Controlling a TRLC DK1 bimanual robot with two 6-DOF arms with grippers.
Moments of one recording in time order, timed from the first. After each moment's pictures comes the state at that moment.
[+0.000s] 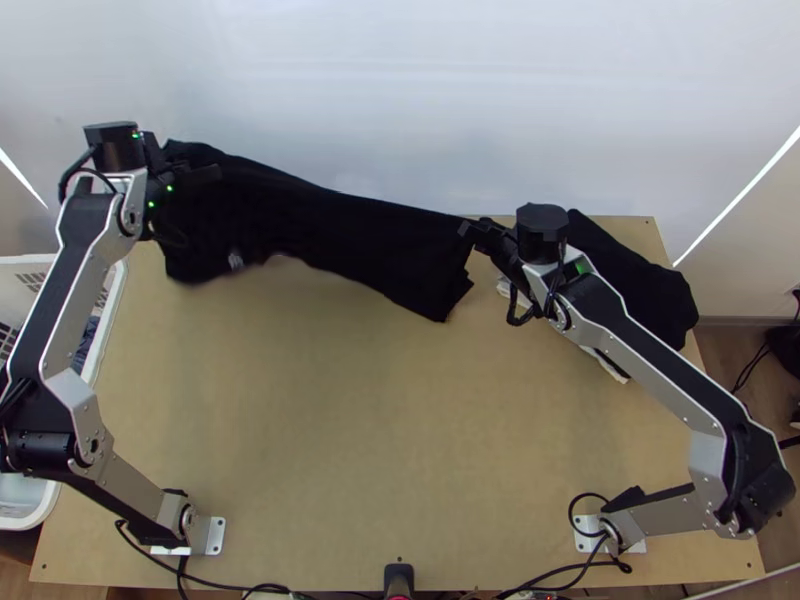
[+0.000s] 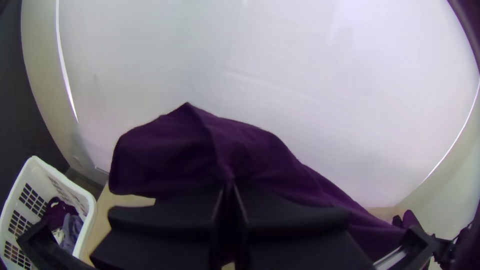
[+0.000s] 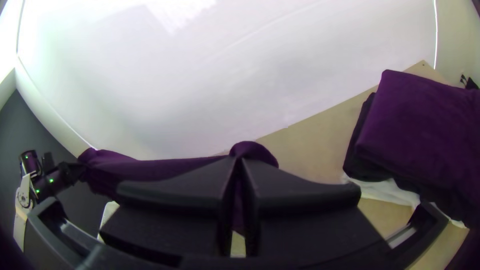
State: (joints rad) left arm 0.03 1.71 1.79 -0.53 -0.02 -0.23; right arm 0.52 1.55 1.31 -0.15 0.19 0.73
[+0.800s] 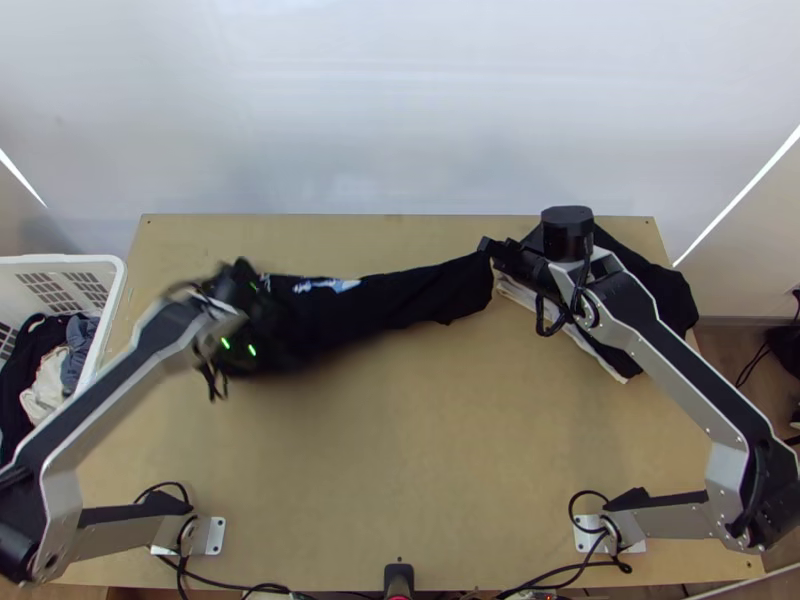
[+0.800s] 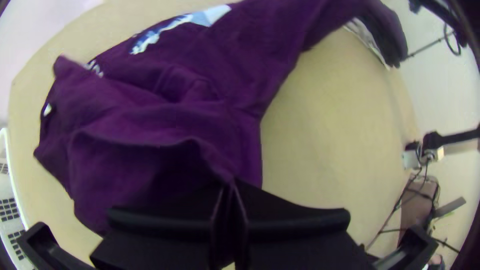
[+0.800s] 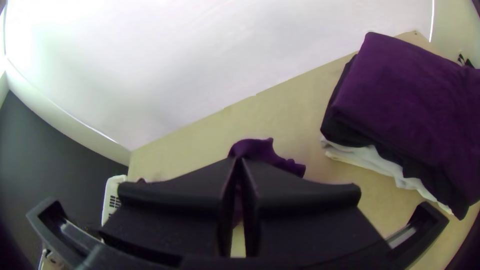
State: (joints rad) left arm -0.39 1.36 1.10 -0.88 0.18 -0.01; right arm 0.44 1.49 1.31 -0.38 -0.01 0.74
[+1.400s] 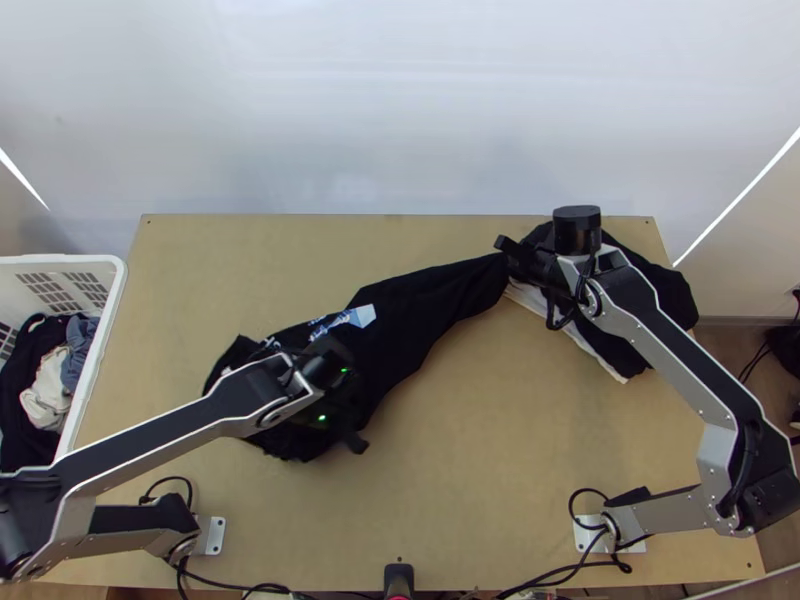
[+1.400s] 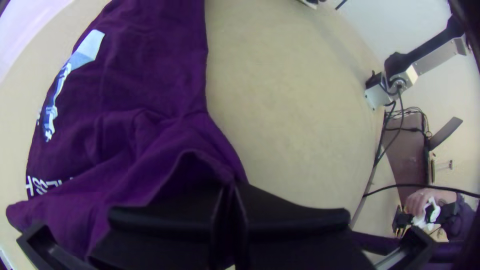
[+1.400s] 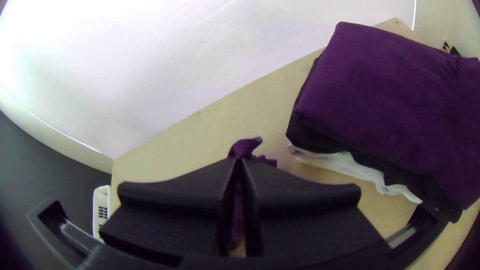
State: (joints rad) left arm -0.85 1.39 1.01 -0.69 0.21 -0.13; right arm 0.35 1.54 1.28 -0.38 -0.01 0.73
